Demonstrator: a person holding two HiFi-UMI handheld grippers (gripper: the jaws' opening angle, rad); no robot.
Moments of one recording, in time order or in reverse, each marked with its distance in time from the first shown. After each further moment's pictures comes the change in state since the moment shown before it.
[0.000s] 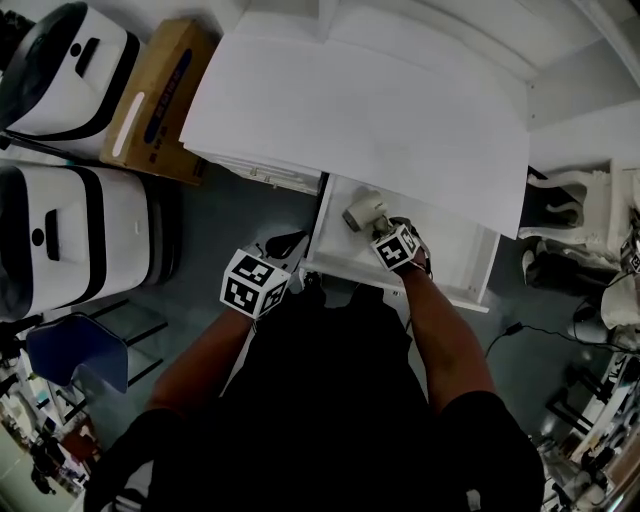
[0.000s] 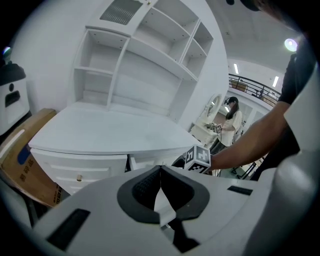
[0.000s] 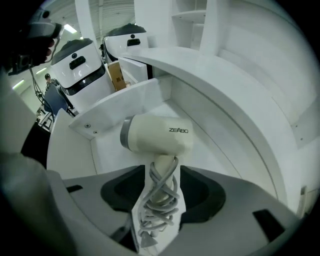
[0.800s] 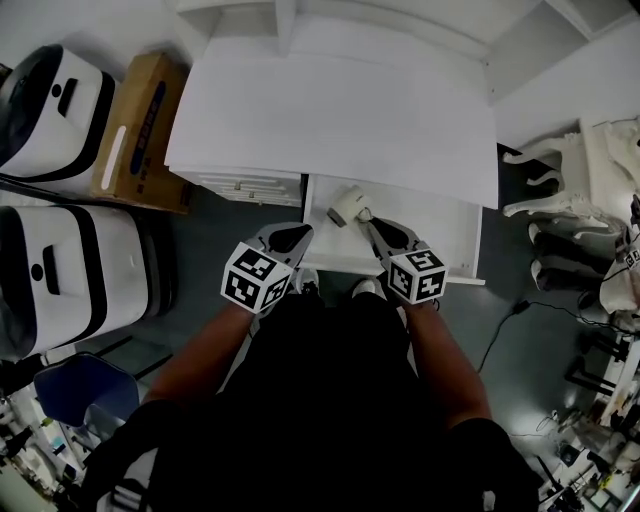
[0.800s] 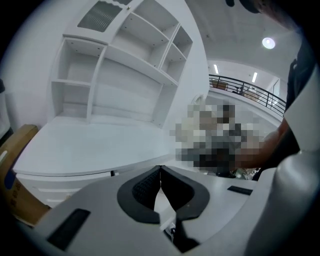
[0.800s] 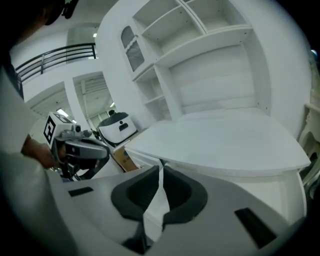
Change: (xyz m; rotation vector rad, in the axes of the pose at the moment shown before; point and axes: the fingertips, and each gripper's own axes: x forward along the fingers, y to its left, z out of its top) left arm -0.001 -0.041 0.032 0.146 -0.052 -0.132; right arm -0.199 0.025 0.066 0.528 -0.694 0.074
